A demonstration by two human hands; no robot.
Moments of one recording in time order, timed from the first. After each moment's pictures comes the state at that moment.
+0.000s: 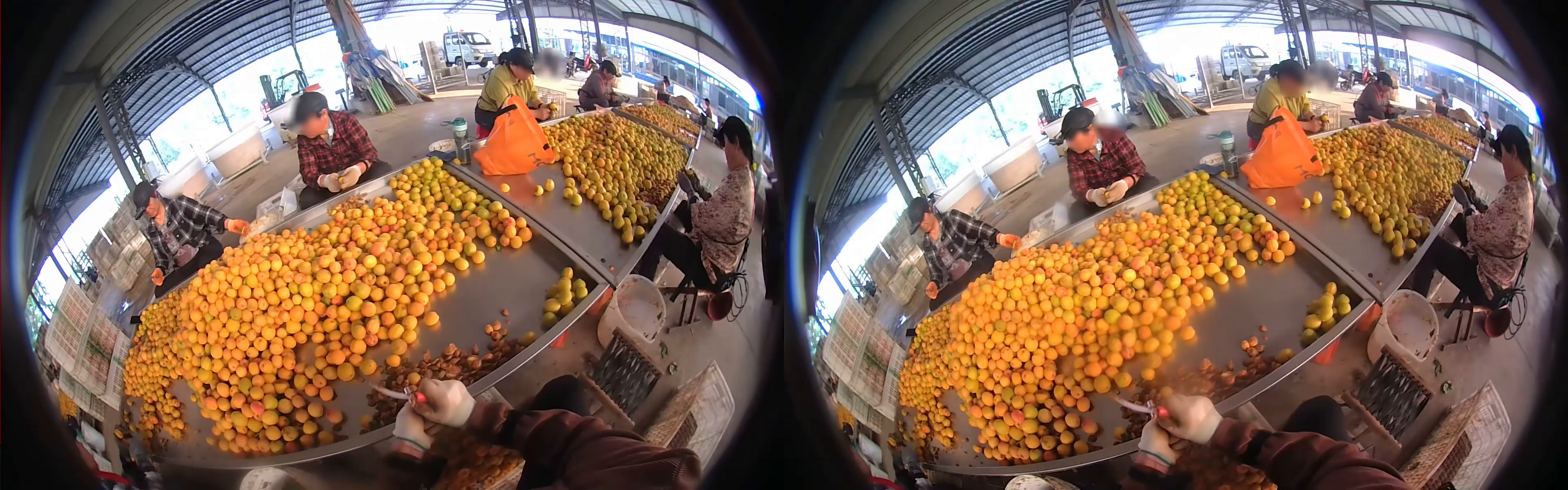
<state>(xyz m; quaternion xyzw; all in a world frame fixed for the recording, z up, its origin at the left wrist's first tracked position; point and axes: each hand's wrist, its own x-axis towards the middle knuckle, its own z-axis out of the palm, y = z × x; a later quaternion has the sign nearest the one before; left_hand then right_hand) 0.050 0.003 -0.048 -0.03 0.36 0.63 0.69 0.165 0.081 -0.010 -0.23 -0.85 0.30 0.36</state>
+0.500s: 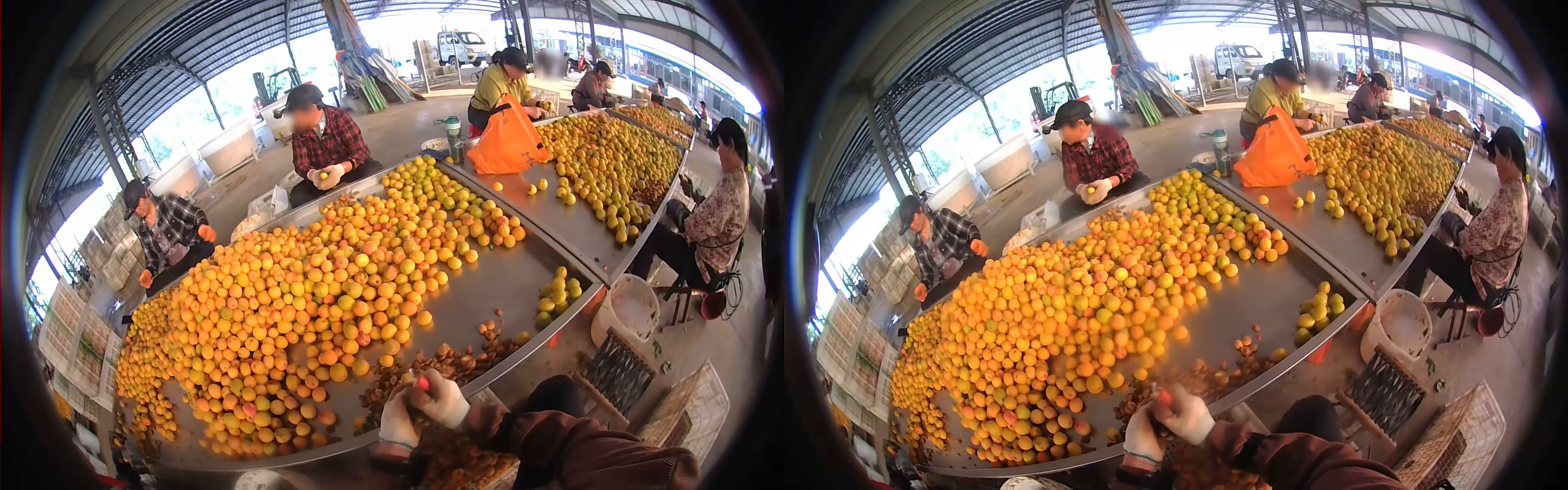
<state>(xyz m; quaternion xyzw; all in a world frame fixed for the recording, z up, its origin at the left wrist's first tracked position) 0.038 0.004 -0.037 0.25 0.45 0.64 0.57 0.158 0.074 -0.013 -0.34 -0.75 0.46 0.32</state>
